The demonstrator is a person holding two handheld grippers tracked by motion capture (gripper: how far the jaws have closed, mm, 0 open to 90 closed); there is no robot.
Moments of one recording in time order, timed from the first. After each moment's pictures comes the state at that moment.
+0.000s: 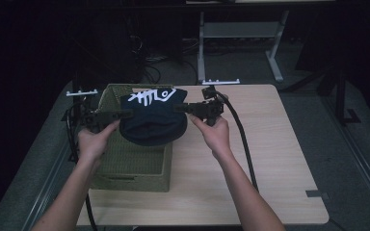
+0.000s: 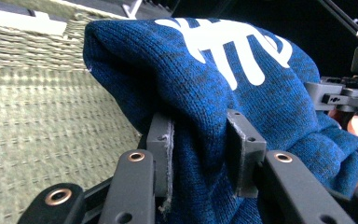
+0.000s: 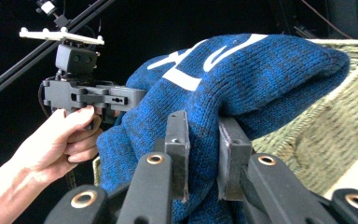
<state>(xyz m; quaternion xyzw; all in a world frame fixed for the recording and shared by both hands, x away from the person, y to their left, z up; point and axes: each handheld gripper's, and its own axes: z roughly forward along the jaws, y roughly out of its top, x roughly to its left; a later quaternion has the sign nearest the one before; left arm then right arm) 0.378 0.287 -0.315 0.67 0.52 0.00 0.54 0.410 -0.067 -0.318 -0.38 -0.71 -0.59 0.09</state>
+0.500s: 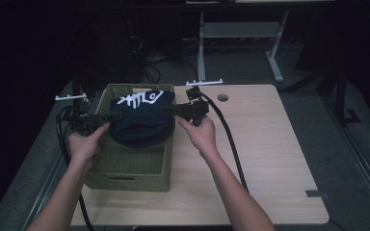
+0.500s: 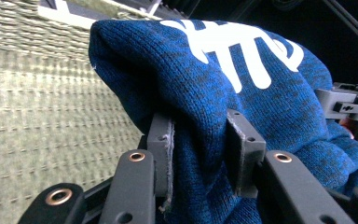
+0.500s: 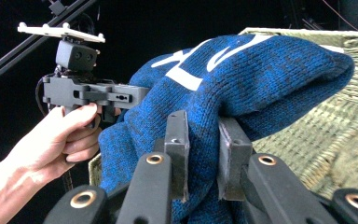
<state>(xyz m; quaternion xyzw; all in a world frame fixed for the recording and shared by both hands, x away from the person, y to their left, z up) 0.376 0.317 -0.325 0.65 0.55 0.01 0.53 0.416 -0.028 -0.323 -0.37 -0.72 -0.58 0.09</state>
